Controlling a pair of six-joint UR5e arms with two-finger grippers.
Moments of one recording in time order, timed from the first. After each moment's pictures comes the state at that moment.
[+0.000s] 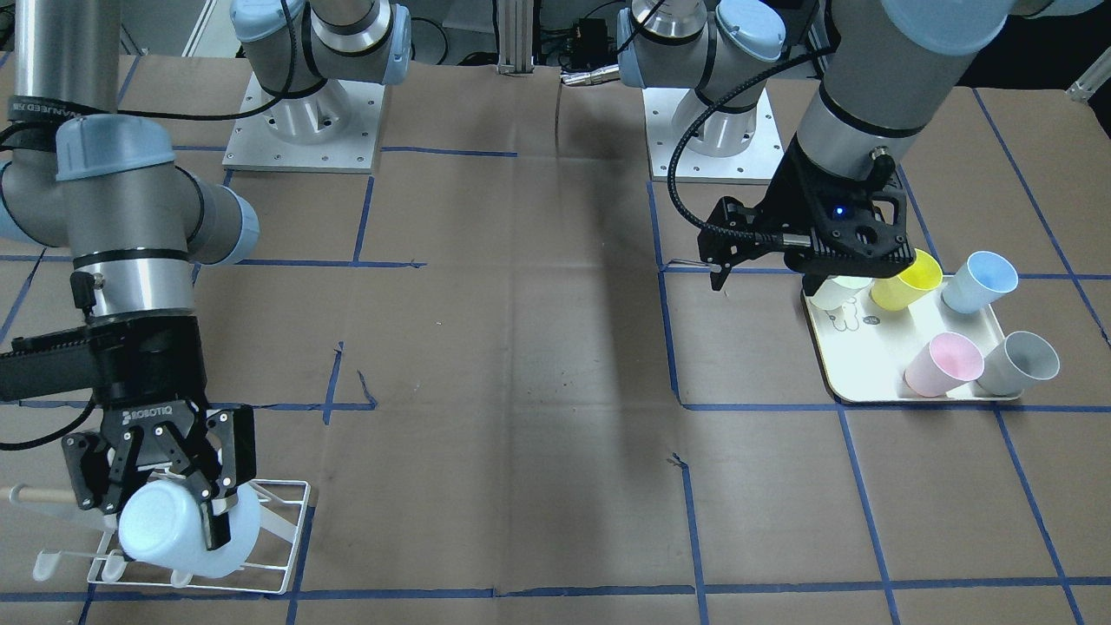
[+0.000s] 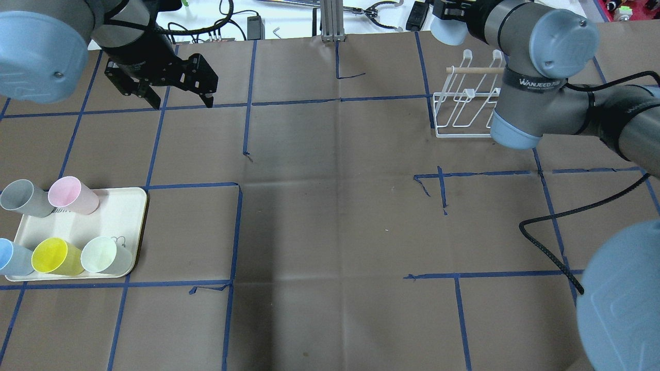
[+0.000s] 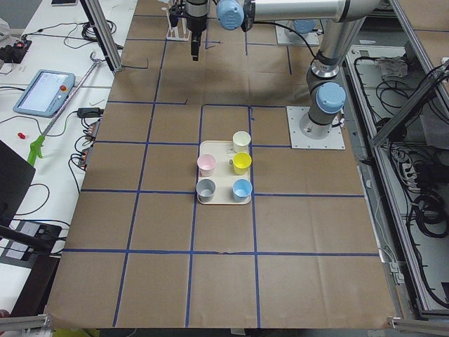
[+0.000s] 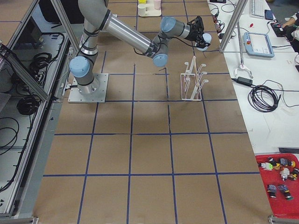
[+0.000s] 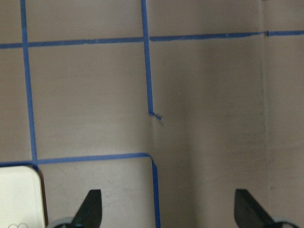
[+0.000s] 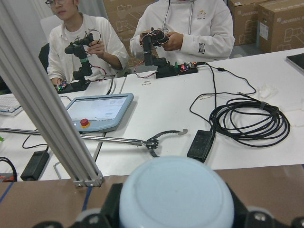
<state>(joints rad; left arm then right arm) -1.55 -1.65 -1.53 -1.47 1.55 0.06 1.46 -1.15 1.74 -3.24 -1.31 0.07</state>
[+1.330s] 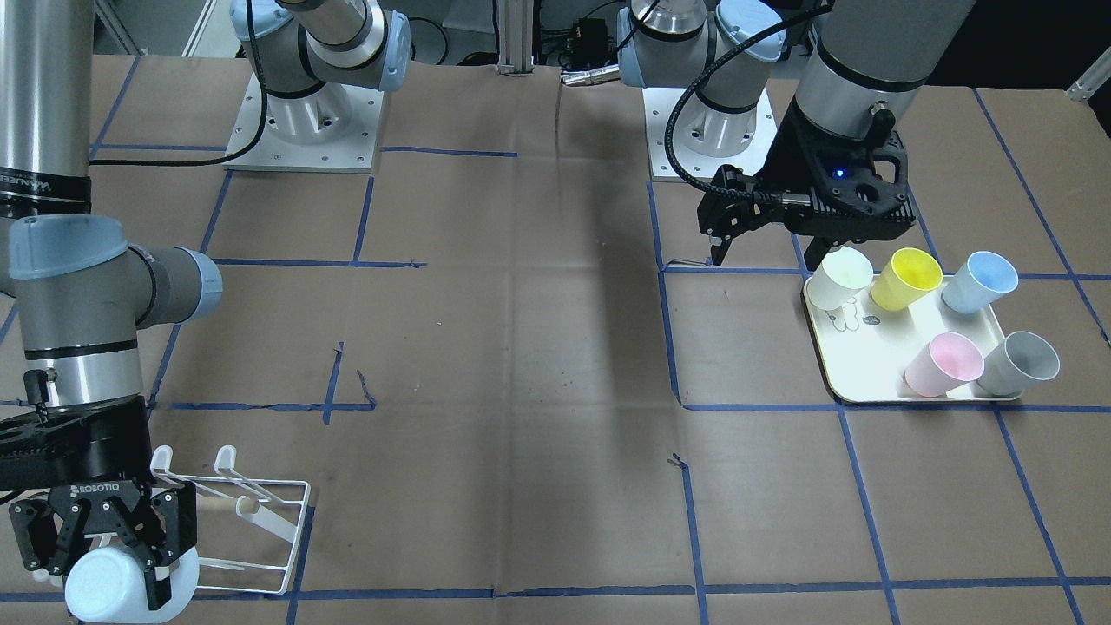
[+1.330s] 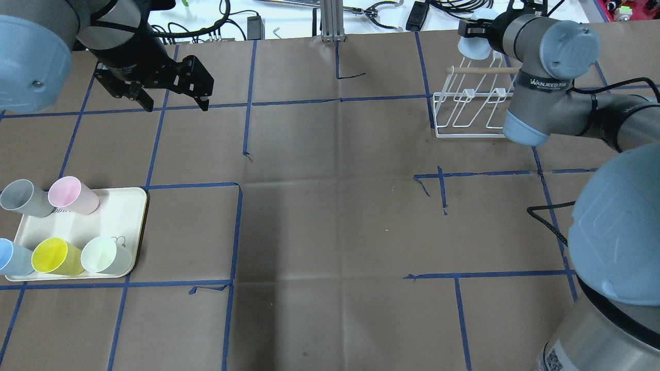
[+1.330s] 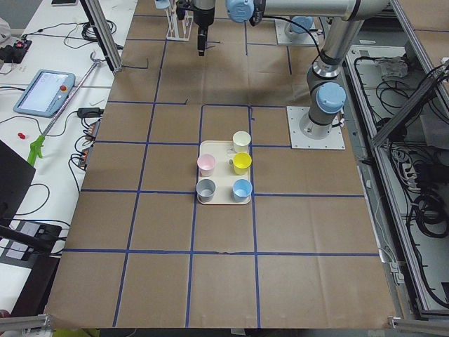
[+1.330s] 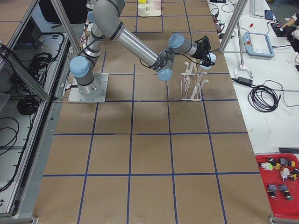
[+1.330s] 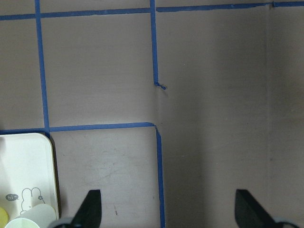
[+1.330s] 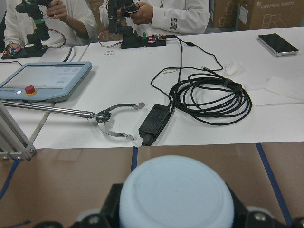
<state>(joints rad) -1.56 -1.61 -1.54 -1.47 1.56 0.05 1.39 -1.03 1.73 -3.24 -1.31 -0.05</state>
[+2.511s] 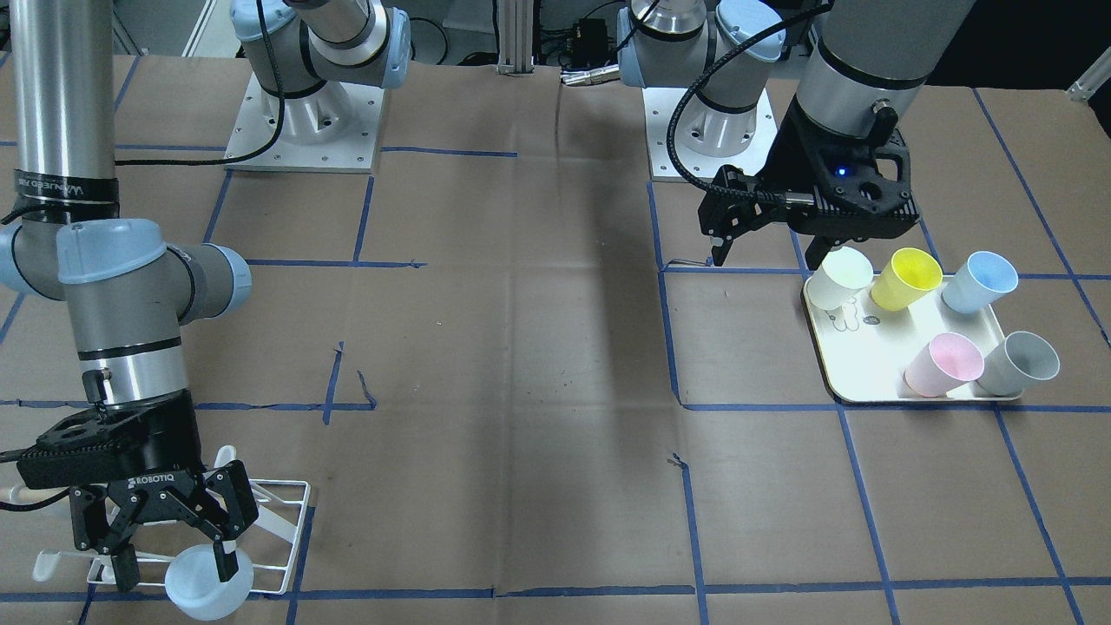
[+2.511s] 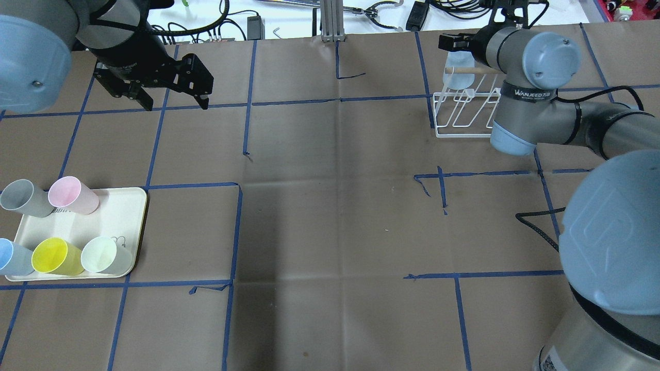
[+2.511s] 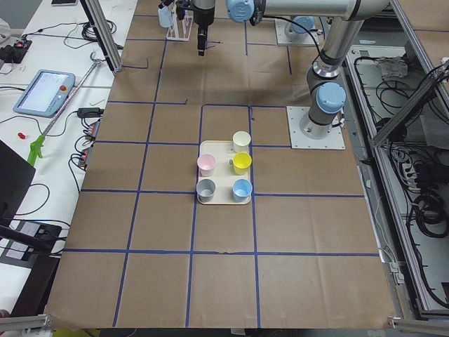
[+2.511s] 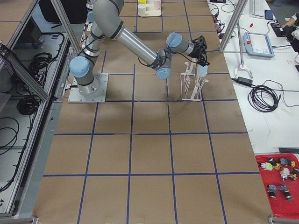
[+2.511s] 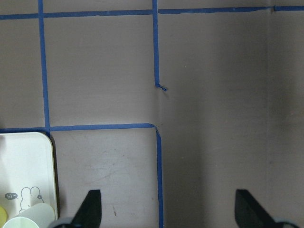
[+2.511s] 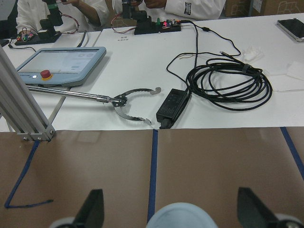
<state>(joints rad) -1.56 -1.61 -1.54 -1.47 1.56 0.04 1.42 -1.03 1.76 -3.24 -1.31 -0.04</state>
